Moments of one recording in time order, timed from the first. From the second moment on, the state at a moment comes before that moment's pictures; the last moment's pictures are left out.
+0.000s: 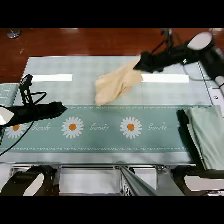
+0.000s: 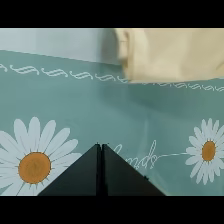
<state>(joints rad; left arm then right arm) -0.04 -0.76 0.61 1.01 -0.92 -1.53 0.14 -1.53 1.61 -0.84 1.19 1.48</state>
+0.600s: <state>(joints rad) -0.04 -0.76 0.61 1.01 -0.91 -1.53 -0.29 -1.24 1.89 -1.30 1.61 1.82</state>
